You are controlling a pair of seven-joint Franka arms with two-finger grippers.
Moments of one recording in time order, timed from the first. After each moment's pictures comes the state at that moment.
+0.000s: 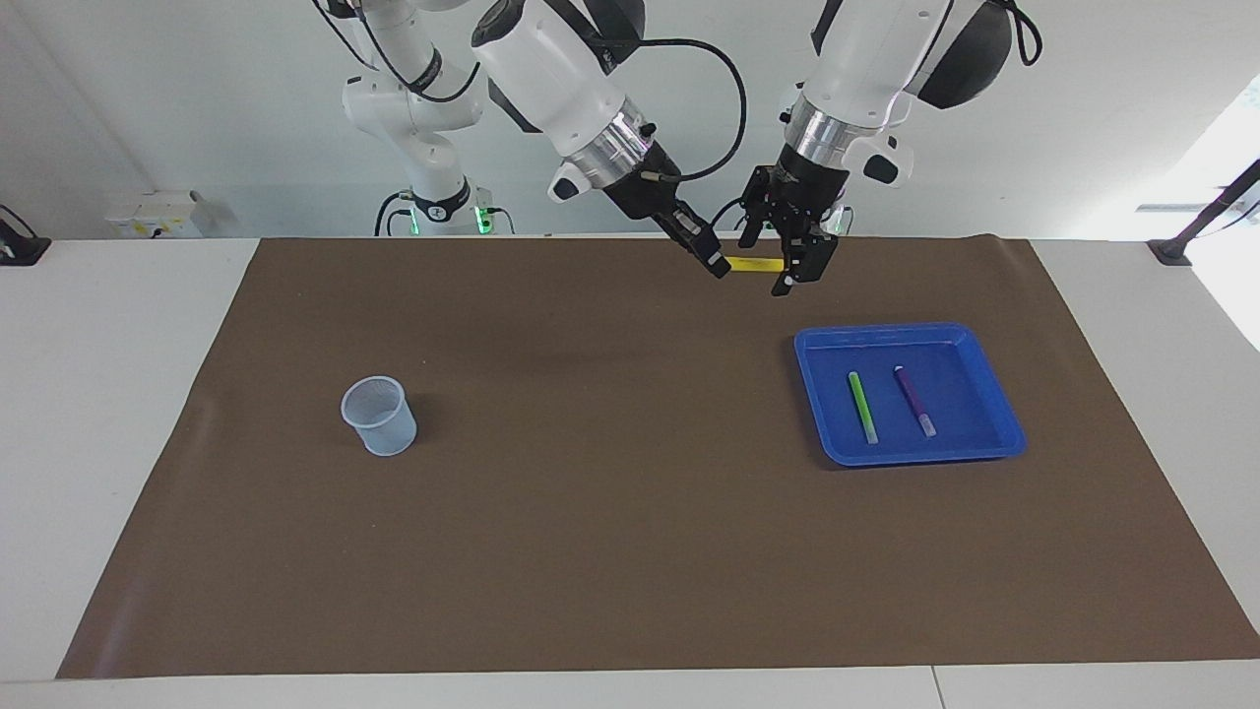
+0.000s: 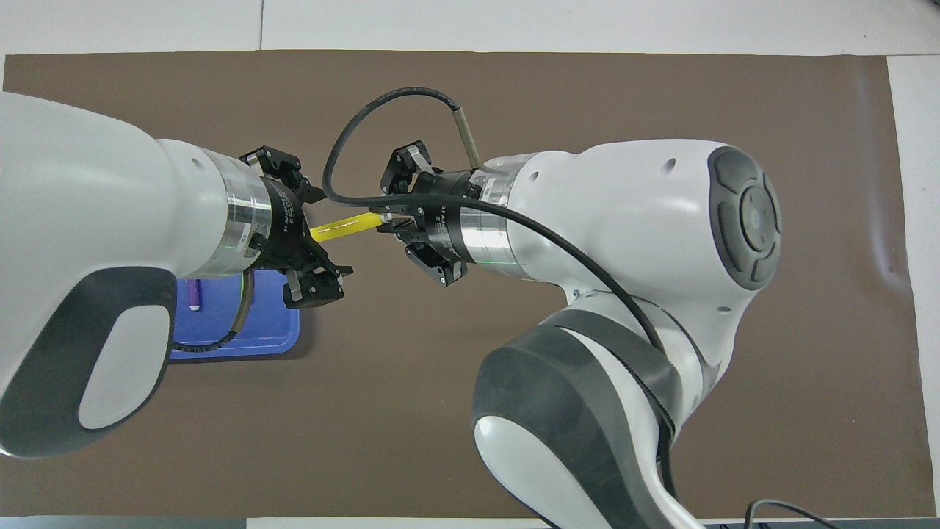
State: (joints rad) left arm 0.02 -0.03 -0.50 -1.67 -0.17 1.83 -2.27; right arm 0.08 0.17 0.57 -1.61 0.45 2.30 1.51
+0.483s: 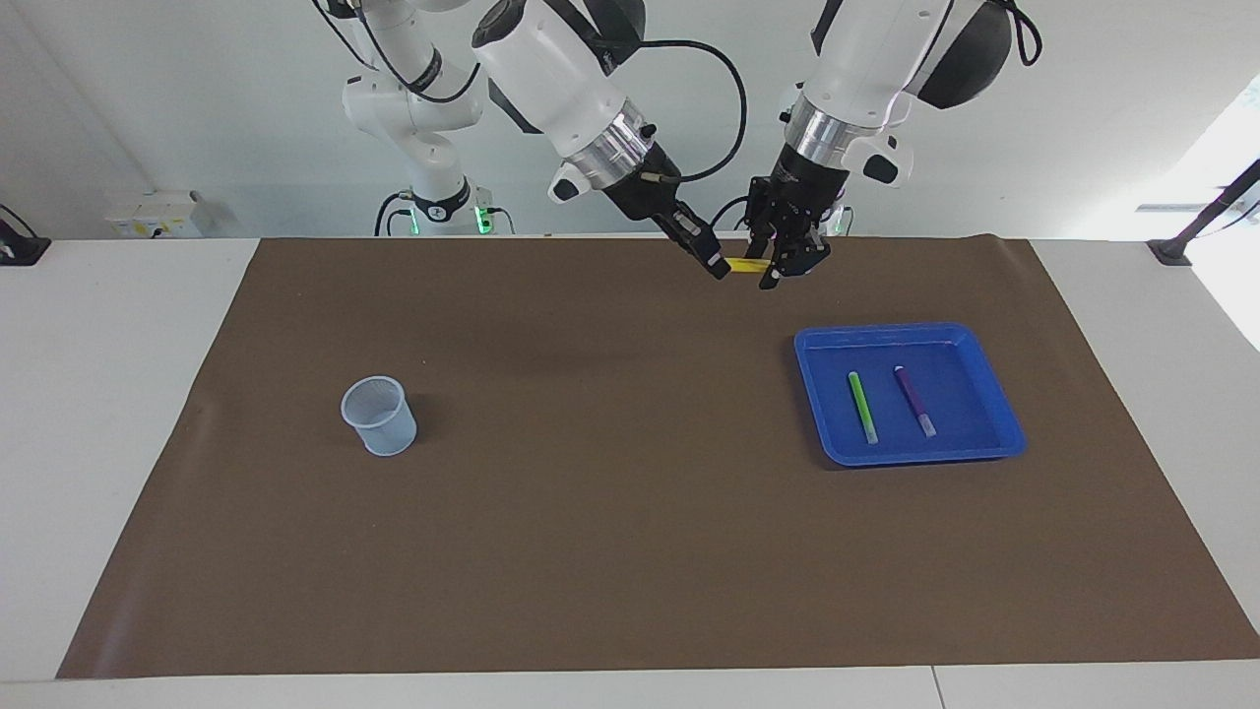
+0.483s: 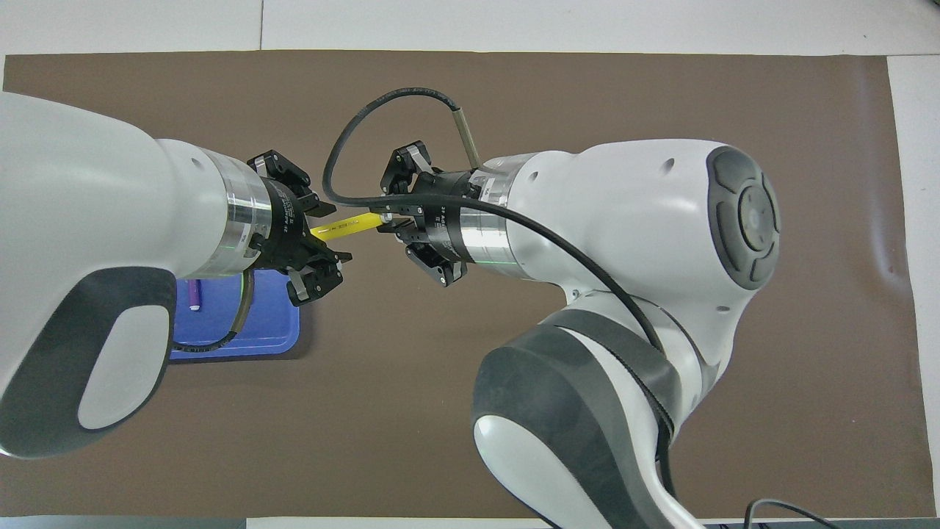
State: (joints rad) left arm 0.02 -0.03 -0.50 -1.67 -0.17 1.83 -2.27; right arm 0.08 0.17 0.57 -1.61 0.45 2.30 1.51
